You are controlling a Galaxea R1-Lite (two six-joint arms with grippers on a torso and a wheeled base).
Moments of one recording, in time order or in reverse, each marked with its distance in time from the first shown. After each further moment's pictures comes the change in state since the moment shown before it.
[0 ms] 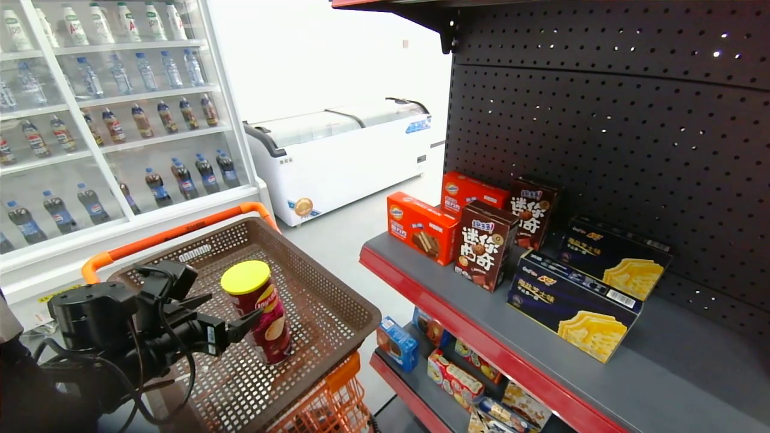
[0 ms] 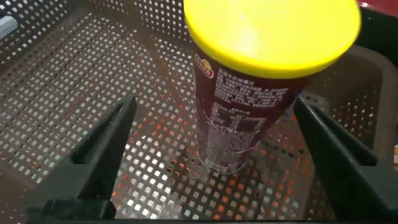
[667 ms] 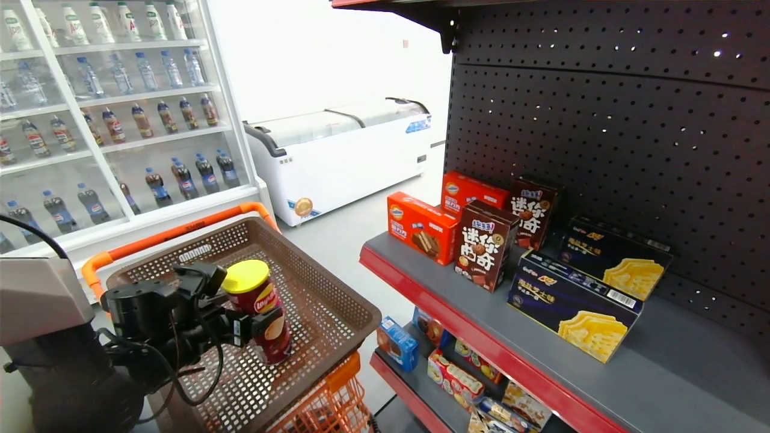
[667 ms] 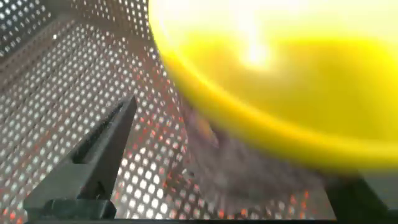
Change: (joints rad) left arm -0.026 0.190 -0.138 -0.053 0.000 0.000; right arm 0.000 0.000 0.000 0.000 0.000 0.000
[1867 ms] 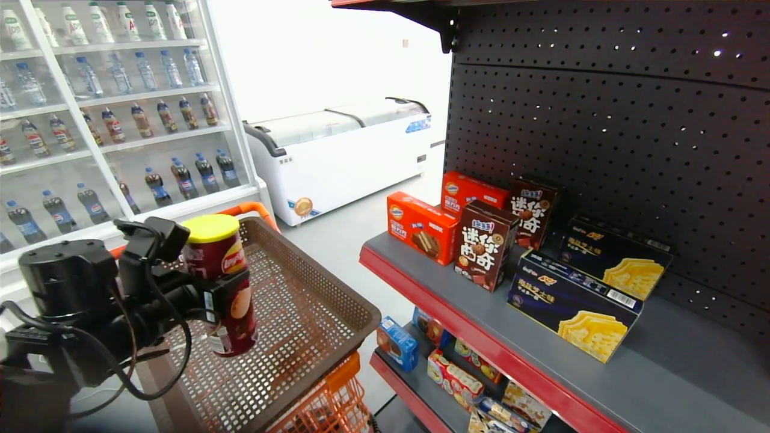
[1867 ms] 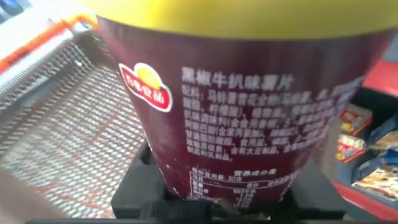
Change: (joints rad) left arm -0.065 -0.464 0.001 0.356 0.080 -0.020; right arm 0.000 0.000 0.000 0.000 0.000 0.000
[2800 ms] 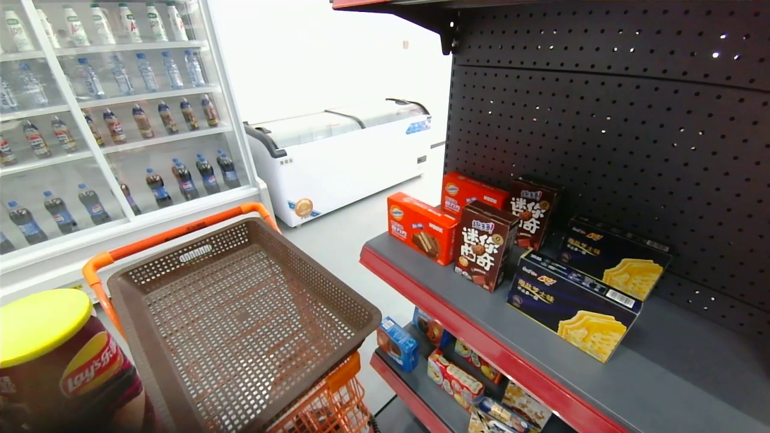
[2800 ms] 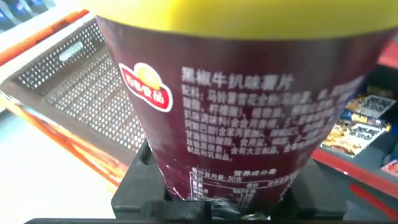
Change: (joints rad) left arm -0.003 -0.902 0.250 0.617 0.030 -0.020; right arm 0.000 0.000 0.000 0.000 0.000 0.000
